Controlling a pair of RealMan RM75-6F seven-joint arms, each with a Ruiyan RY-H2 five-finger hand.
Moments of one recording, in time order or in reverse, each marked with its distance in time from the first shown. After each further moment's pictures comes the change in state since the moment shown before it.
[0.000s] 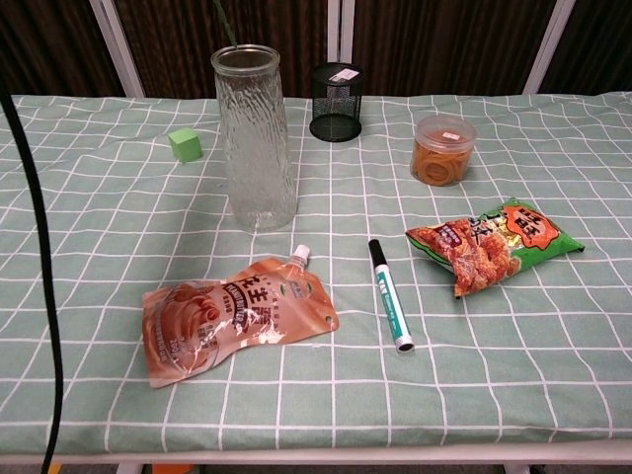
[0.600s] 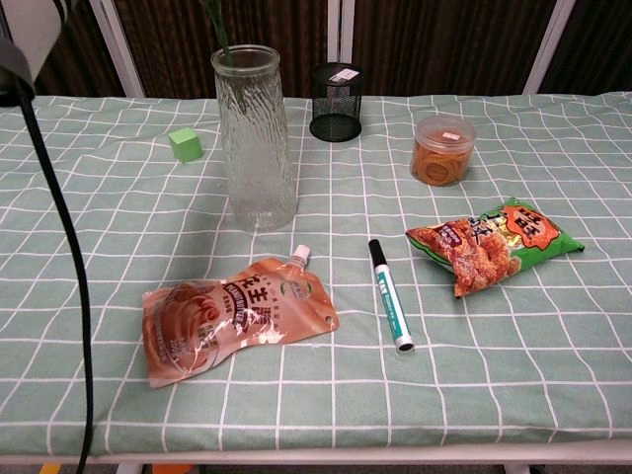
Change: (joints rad) left arm 0.015 -0.090 0.168 0.151 0.167 -0.019 -0.071; right arm 0.000 -0.007 -0.002 0.019 0.000 -0.009 0.013
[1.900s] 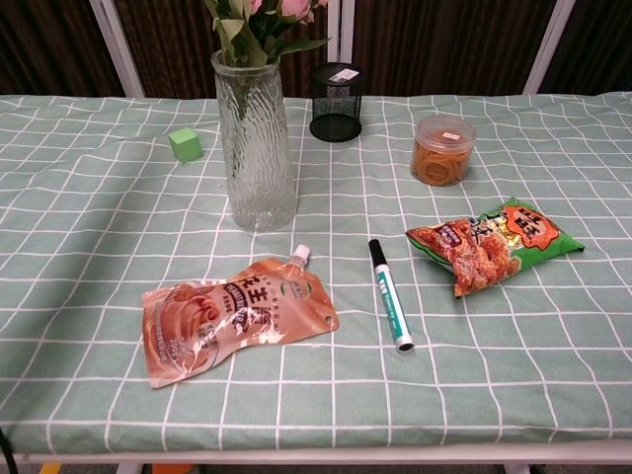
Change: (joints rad) left arm 0.274 0.173 0.143 0.010 0.243 0.128 -0.147; right arm 0.001 0.007 0.001 -0.032 -0.016 0.018 -0.031
